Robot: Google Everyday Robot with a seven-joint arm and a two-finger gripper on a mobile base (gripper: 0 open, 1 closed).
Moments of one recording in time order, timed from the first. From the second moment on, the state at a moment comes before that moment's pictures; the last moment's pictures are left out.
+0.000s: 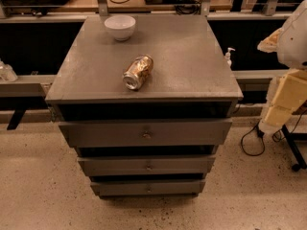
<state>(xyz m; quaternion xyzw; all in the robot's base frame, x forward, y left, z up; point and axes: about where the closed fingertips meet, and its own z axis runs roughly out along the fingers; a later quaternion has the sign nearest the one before) 0.438 -0.216 0.978 -0.60 0.78 -0.04 0.16</state>
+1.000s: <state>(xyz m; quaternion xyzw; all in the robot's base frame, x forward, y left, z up) 0.459 -0.160 0.934 -0.67 0.71 0.06 0.19</state>
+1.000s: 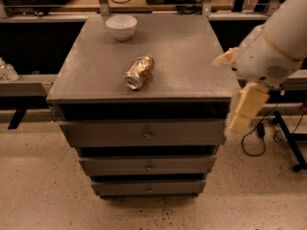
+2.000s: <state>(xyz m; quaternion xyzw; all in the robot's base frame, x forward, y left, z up) 0.431 -0.042 0.874 -0.71 0.62 0.21 0.27</state>
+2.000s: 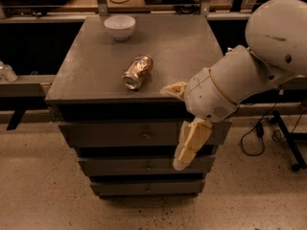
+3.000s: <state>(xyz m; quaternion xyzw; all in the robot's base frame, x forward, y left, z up) 0.445 -0.049 0.762 -0.70 0.57 0.21 0.38</state>
